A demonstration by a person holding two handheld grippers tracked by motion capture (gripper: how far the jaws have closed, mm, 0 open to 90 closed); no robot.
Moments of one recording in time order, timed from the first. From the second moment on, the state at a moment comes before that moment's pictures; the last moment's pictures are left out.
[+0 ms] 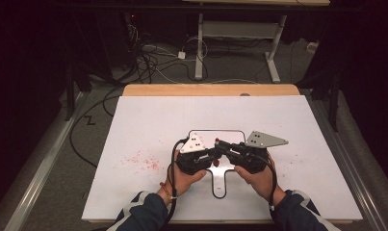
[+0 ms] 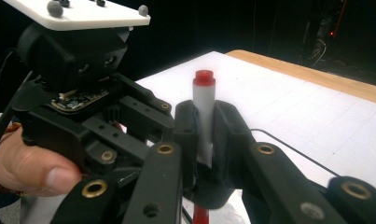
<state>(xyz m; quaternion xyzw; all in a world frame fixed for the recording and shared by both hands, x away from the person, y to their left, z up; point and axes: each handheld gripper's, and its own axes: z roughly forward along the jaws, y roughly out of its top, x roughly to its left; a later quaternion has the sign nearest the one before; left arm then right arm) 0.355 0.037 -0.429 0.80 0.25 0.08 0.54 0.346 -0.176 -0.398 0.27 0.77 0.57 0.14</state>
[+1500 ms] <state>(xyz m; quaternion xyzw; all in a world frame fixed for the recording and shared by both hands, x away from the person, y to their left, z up) 0.405 0.087 -0.422 0.79 0.27 0.18 0.51 0.305 -0.290 -0.444 0.30 0.78 0.44 0.33</state>
